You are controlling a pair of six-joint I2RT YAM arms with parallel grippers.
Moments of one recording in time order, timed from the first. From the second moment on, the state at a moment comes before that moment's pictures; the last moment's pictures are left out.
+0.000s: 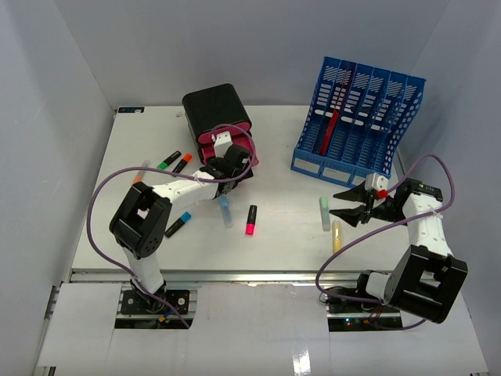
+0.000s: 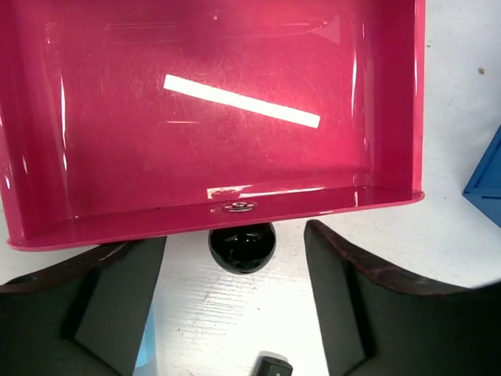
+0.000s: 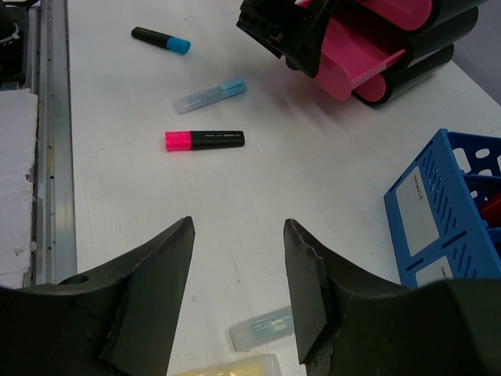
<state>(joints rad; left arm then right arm) -0.66 1.80 1.18 -0.14 -0.53 -0.72 -0.32 1.22 0.85 -1.35 -1.49 -1.86</state>
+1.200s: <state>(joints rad) -0.64 0.62 0.60 -0.21 -0.09 -0.54 0.25 1.16 0.77 -0.58 -0.43 -0.53</state>
